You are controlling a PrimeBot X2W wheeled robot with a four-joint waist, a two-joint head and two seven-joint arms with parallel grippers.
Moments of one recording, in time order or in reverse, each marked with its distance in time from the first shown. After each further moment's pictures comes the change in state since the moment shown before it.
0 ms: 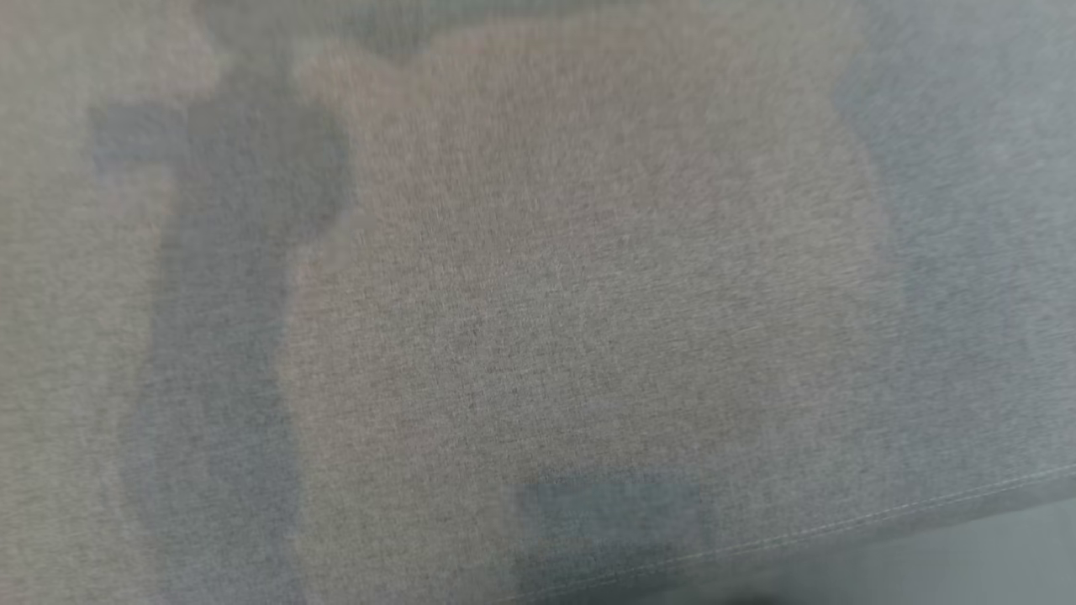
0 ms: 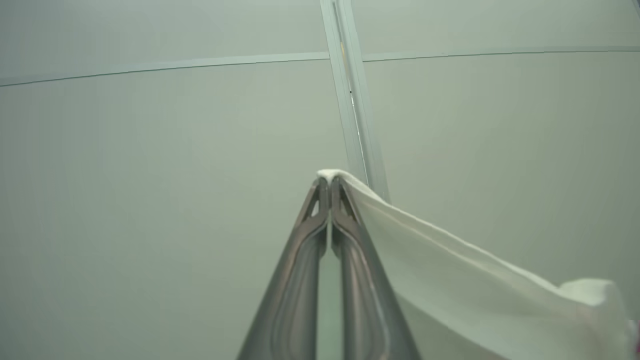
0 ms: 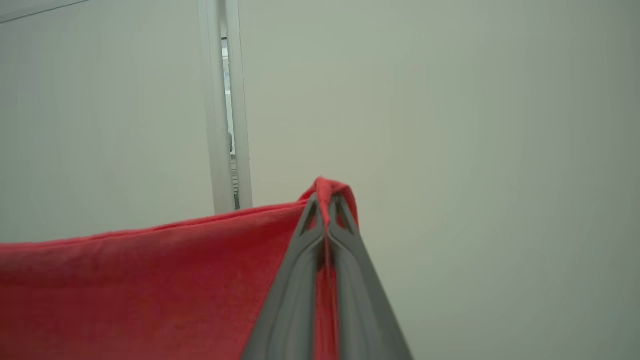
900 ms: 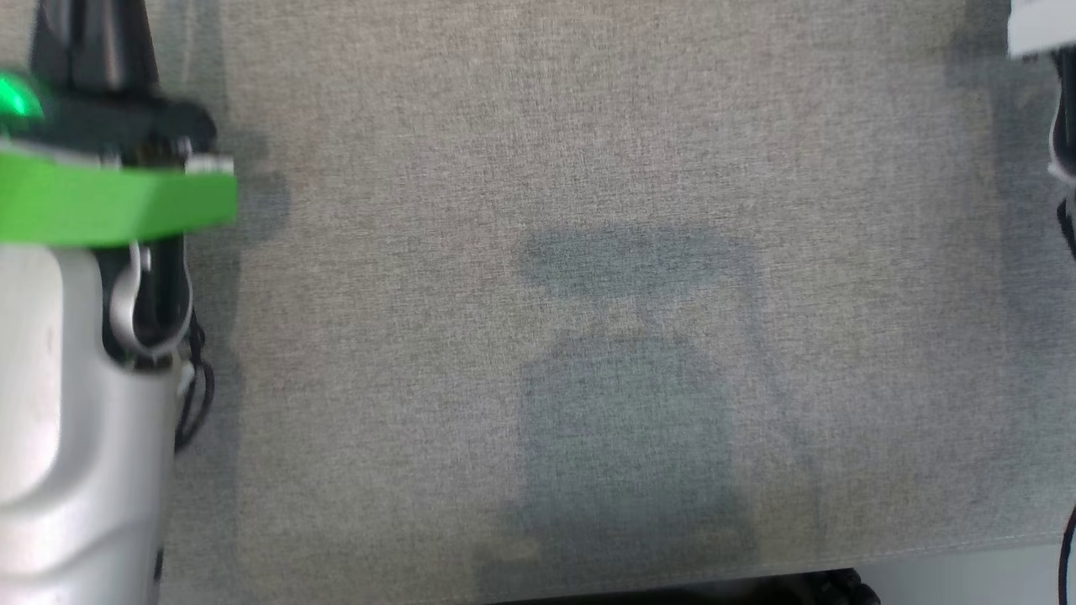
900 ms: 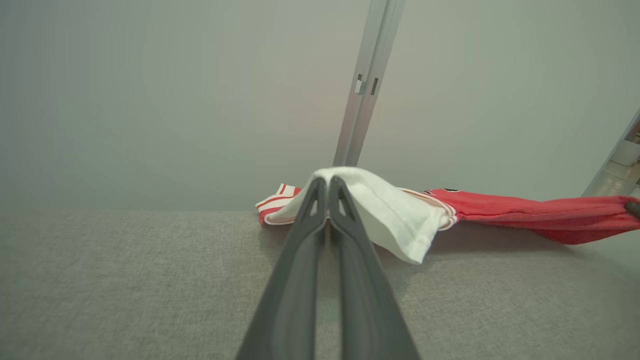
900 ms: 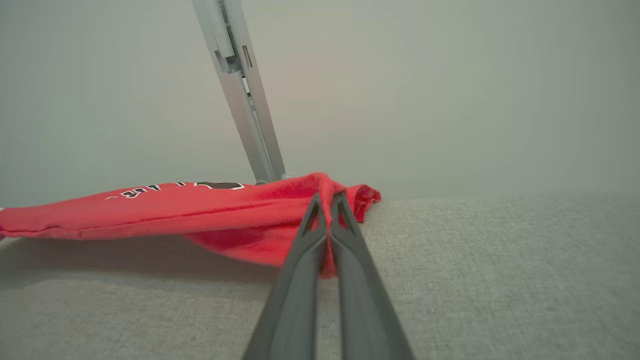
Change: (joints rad) left arm 1.036 0.023 0.100 -0.576 -0.267 -0.106 -0.137; right arm 0.722 -0.010 -0.252 -0.415 -0.172 0.000 -0.035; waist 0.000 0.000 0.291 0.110
